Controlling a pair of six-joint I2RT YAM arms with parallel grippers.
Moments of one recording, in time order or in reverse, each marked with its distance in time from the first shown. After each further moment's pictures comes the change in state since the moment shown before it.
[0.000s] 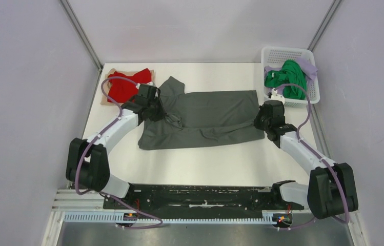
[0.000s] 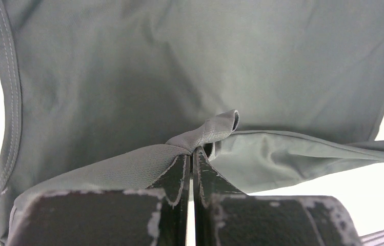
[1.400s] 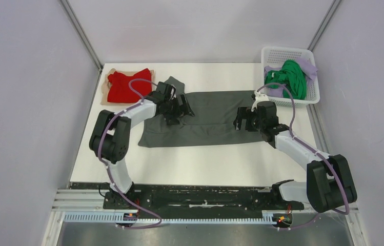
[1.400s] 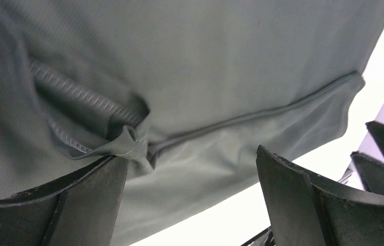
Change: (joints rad) left arm -0.045 0.358 0.123 0.127 0.270 -0.050; right arm 0.068 0.082 -0.010 0.109 -0.207 -0.170
